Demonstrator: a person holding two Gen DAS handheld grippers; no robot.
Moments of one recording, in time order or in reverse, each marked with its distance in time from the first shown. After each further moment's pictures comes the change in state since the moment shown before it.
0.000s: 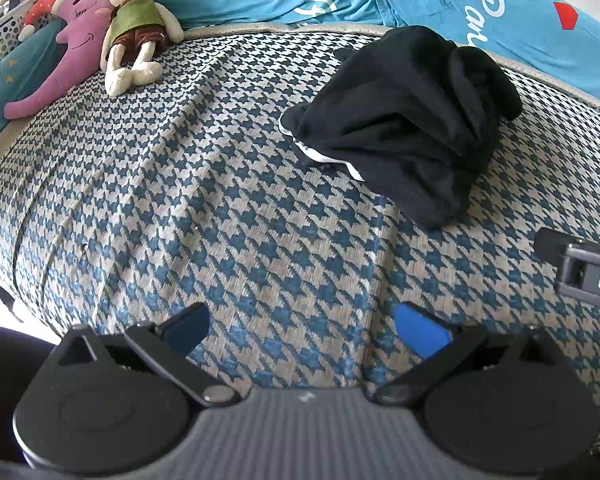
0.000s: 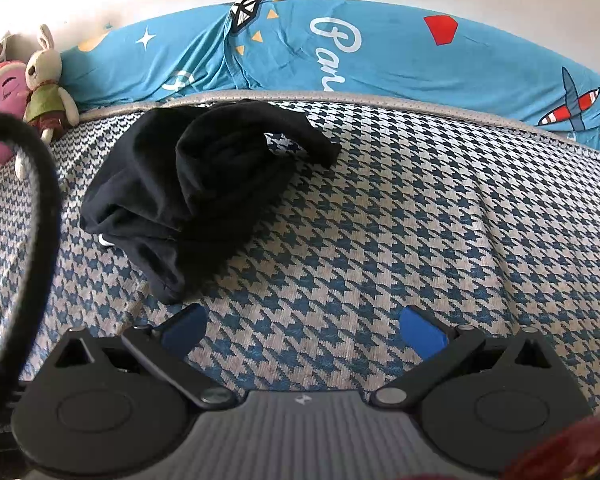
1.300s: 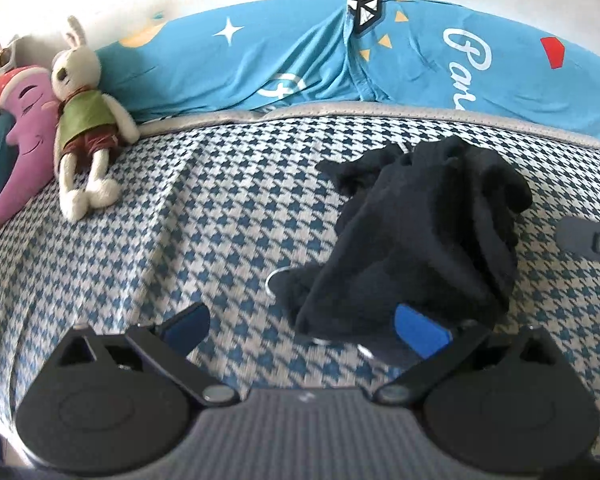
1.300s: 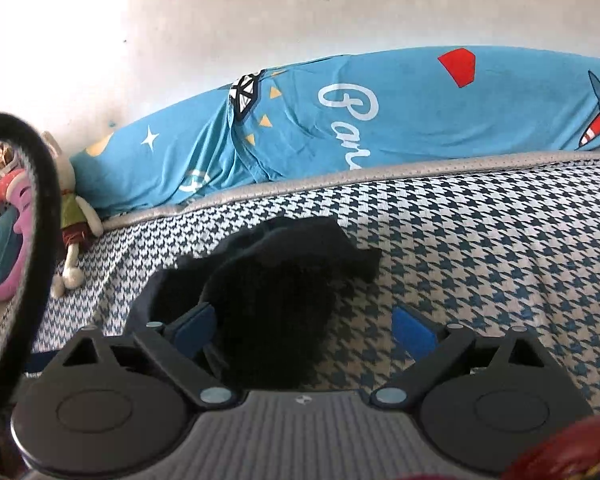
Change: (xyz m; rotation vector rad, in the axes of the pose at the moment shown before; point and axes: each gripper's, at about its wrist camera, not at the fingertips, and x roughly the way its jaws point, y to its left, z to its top) left arm 0.033 -0.005 0.112 0.145 -0.144 -0.053; right arm 0.027 -0.012 0.086 0.173 -0.149 0.170
